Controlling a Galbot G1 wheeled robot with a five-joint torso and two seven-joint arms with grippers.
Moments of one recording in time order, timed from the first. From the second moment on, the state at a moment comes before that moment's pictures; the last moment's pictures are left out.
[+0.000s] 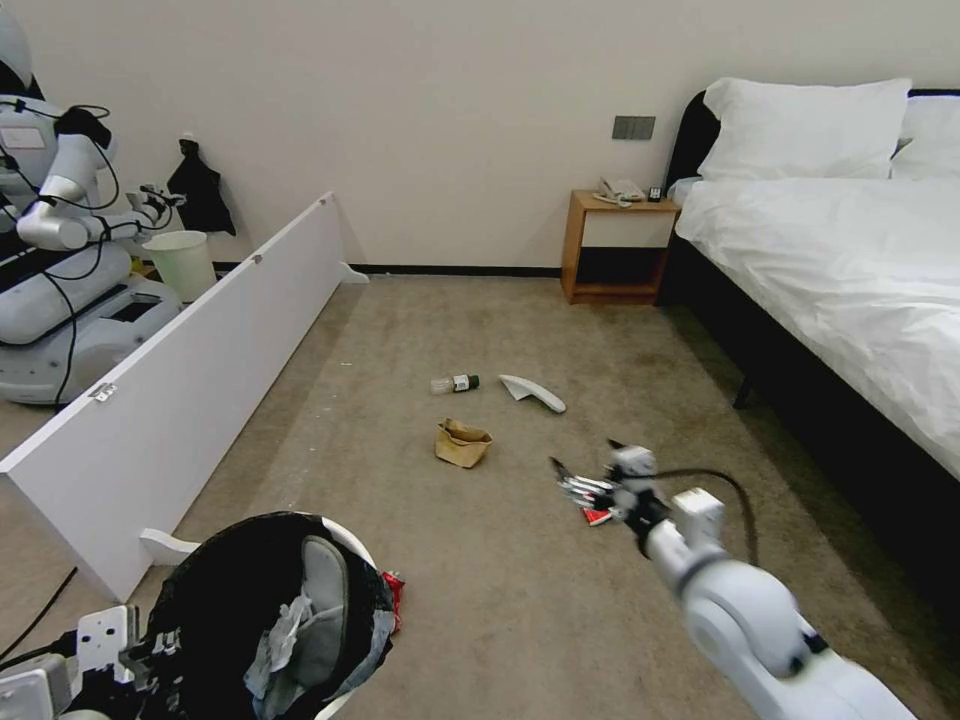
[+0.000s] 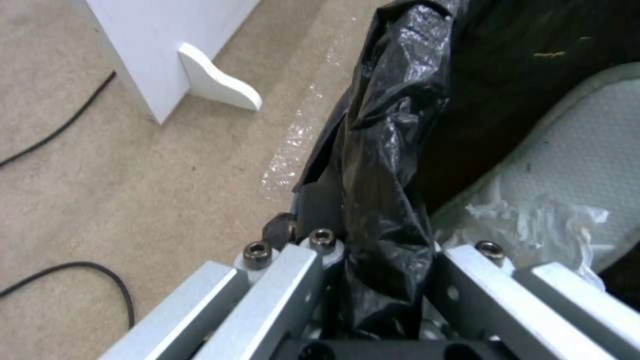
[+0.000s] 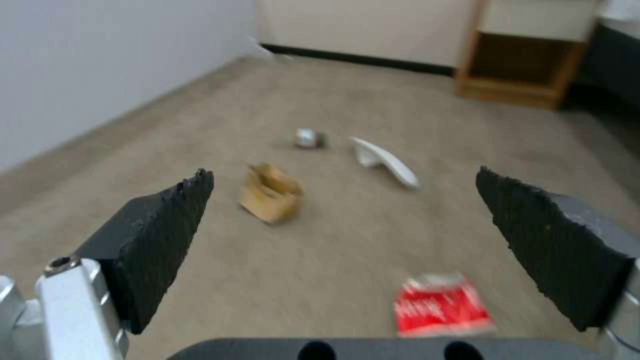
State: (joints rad) left arm 1.82 -1.26 -0.95 -2.44 -0.75 0.74 -0.37; right arm -1.26 1.02 0.36 2.05 0.48 -0.31 0.13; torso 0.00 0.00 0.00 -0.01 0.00
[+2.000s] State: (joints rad) left arm 1.82 -1.28 -0.92 -2.47 -0.74 0.74 -0.36; right arm -1.54 1.24 0.61 2.15 0.28 -0.24 0.09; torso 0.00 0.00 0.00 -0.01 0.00
